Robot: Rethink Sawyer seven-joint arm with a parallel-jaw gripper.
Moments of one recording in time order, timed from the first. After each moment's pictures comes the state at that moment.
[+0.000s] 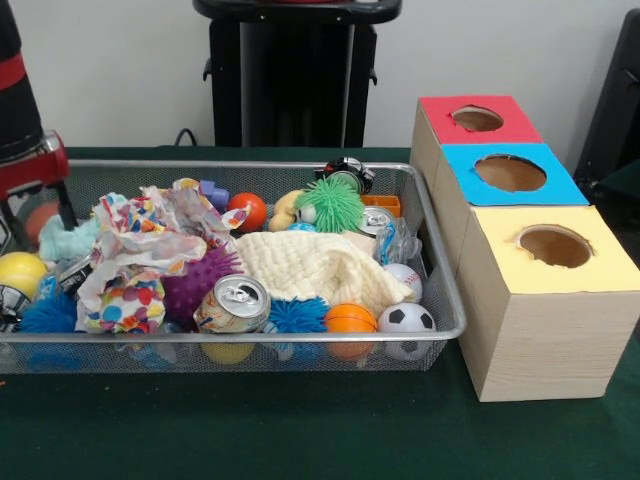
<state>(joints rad) -1.18 -0.45 0.66 1.50 -0.73 0.85 0.97</state>
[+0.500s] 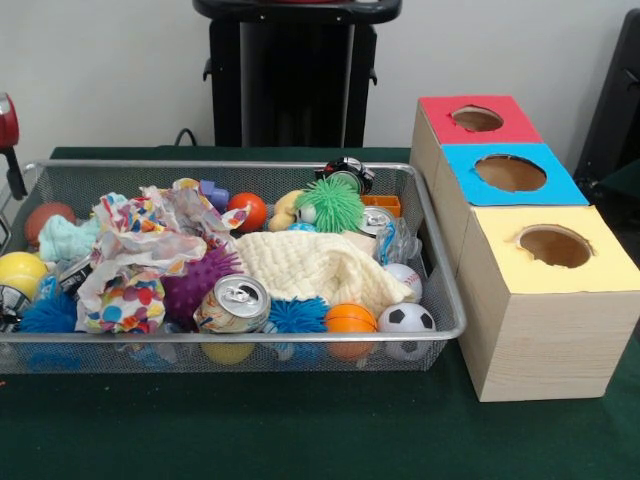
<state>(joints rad) -1.20 -0.53 0.66 1.50 -0.73 0.88 0.97</state>
